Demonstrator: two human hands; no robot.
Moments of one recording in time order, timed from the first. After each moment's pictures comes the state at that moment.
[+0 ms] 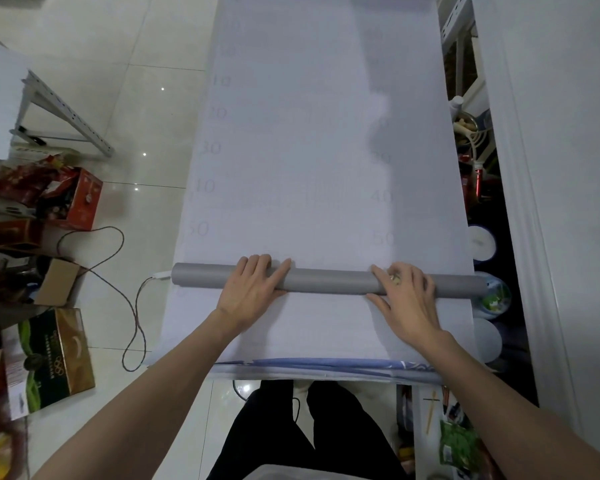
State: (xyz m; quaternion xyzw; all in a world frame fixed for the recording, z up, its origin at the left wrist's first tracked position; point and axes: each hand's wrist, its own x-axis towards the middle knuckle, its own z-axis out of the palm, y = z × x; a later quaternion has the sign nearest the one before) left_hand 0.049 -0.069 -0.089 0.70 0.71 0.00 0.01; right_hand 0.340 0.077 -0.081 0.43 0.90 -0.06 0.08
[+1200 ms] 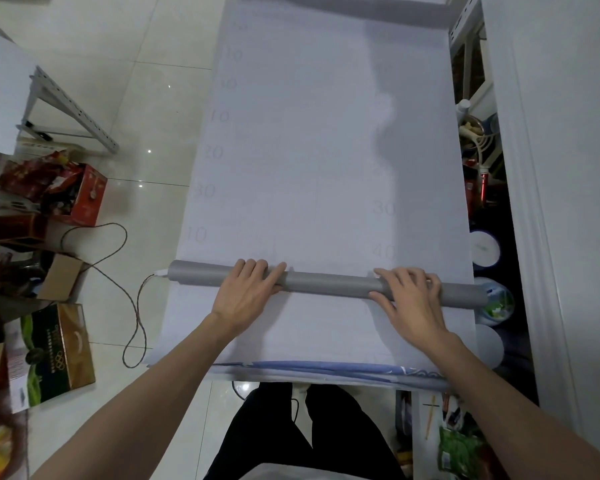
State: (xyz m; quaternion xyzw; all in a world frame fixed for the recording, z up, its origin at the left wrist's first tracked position) left_hand 0.047 -0.076 -0.085 0.69 0.72 0.00 0.01; right_hand 0.342 0.086 -0.077 0.42 0.91 -0.07 0.05
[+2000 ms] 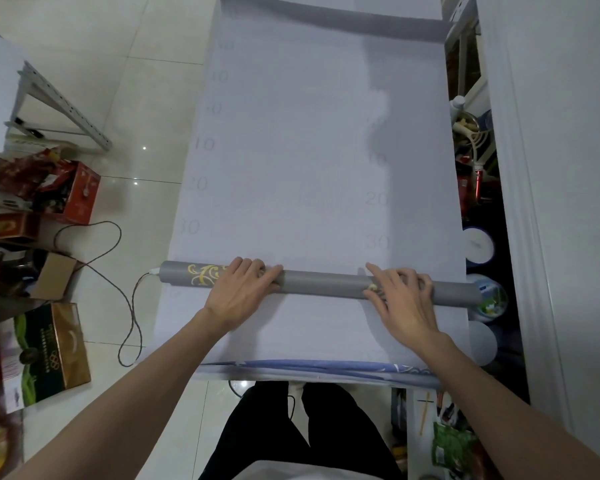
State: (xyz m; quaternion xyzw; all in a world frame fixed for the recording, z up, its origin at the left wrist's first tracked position) left_hand 0.044 -0.071 -0.084 0.71 0.71 0.01 0.03; right_hand 0.345 0.081 -0.083 0.40 0.91 -0.06 0.03
